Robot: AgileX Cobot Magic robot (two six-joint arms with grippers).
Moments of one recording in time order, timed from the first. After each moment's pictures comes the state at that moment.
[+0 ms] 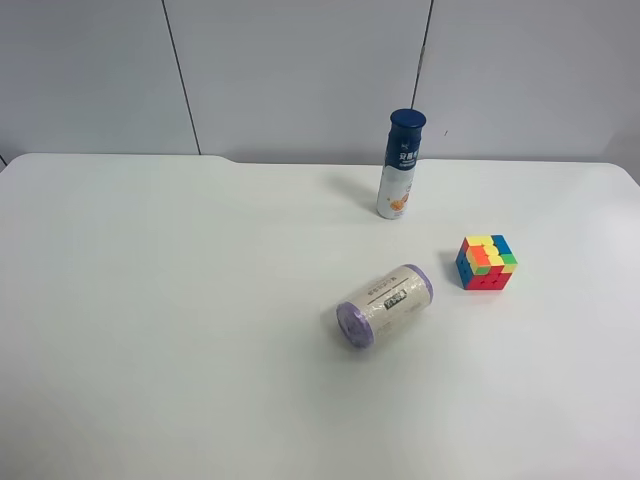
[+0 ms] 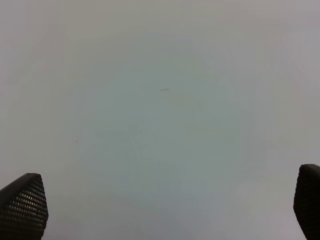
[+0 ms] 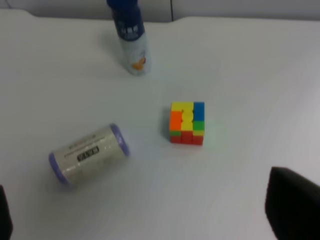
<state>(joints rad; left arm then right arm) -0.11 0.00 -0.51 0.02 1.06 0.02 0.10 0.47 -1.00 0.21 1.21 -0.06</state>
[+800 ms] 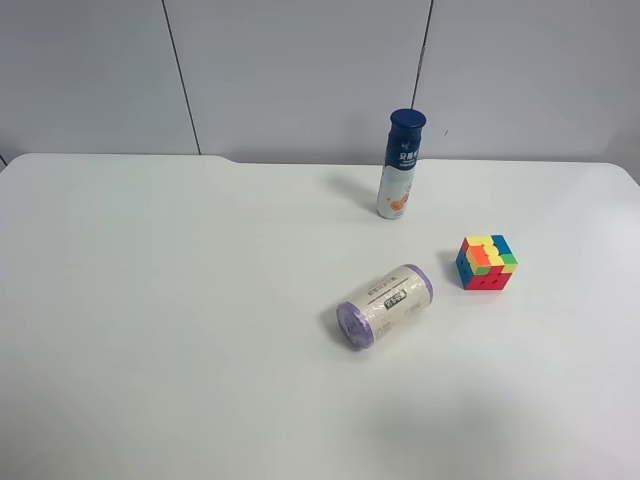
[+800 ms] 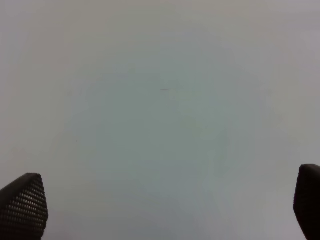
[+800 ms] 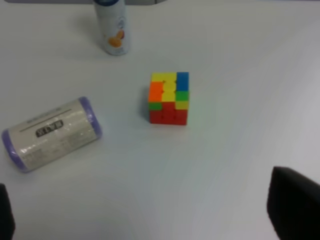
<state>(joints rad) -0.11 0.00 -0.51 0.02 1.06 0.02 0.10 0.00 -0.51 0.16 1.07 -0.06</state>
